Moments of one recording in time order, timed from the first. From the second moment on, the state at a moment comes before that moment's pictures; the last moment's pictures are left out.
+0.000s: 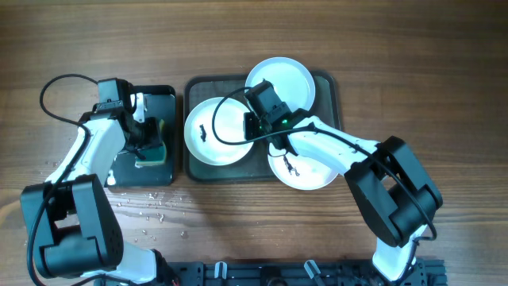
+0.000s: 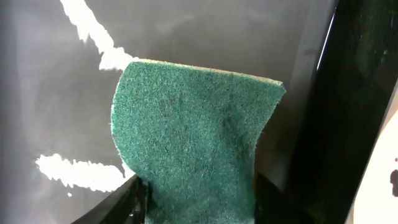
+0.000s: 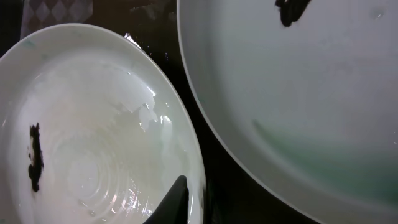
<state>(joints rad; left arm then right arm) 0.15 1.69 0.98 -0.62 0.05 -0.05 0.66 1.96 1.19 -0.24 -0.01 0.56</state>
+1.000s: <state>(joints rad) 0.17 1.68 0.92 -0.54 0.06 -0.08 0.66 1.96 1.19 -0.23 -0.01 0.56</state>
